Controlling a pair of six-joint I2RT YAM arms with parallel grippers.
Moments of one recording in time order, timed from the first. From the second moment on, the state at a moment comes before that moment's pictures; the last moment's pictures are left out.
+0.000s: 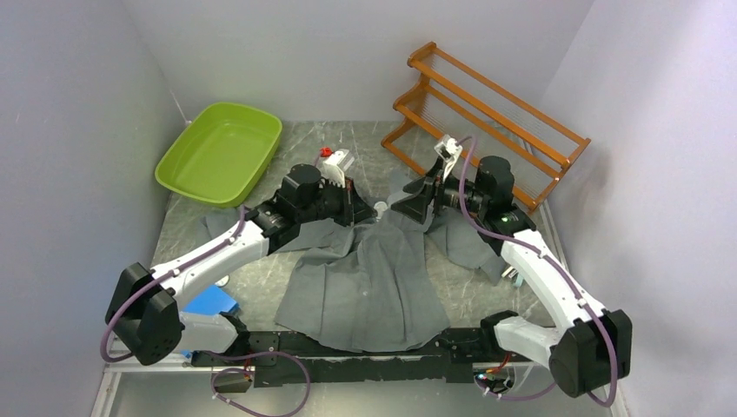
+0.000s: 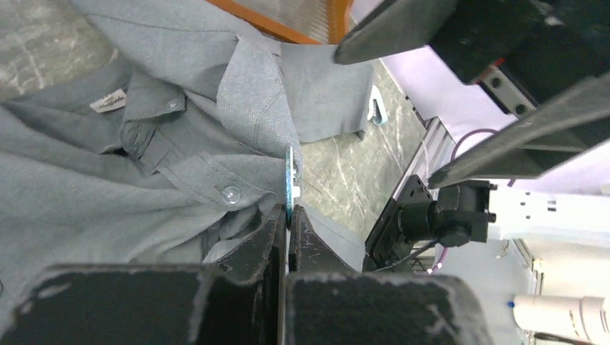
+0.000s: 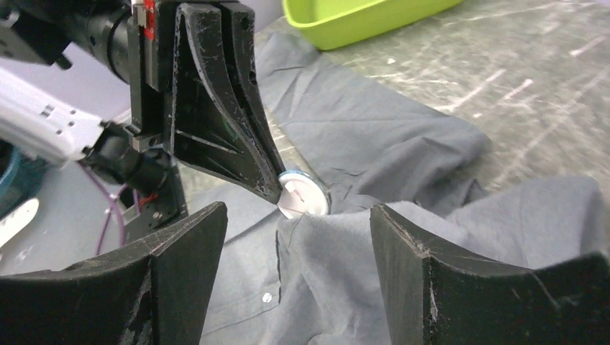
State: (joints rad) left arm -0.70 1.31 0.96 0.01 0.37 -0.56; right arm 0.31 1.08 0.85 0.03 -0.83 0.20
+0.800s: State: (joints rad) left arm -0.70 1.29 0.94 0.12 0.54 -0.49; right arm 0.31 1.30 0.89 0.21 -1.18 0.22
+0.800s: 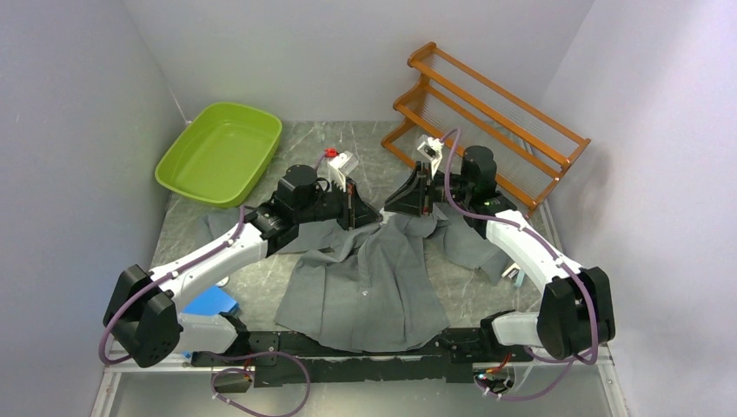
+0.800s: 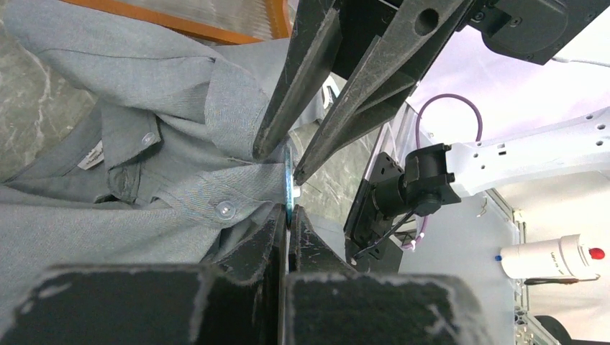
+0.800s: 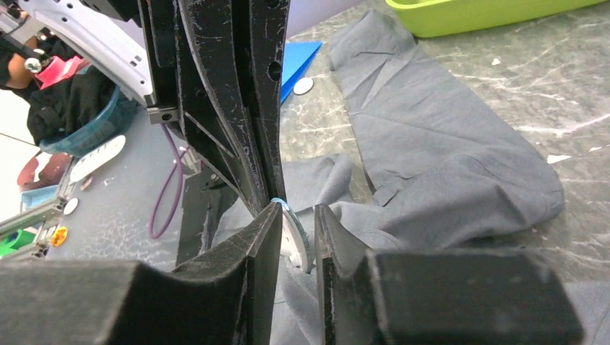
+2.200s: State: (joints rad) left arm -0.70 1.23 0.76 0.47 0.51 -0.60; right arm 0.31 1.24 0.79 0.55 -1.16 0.48
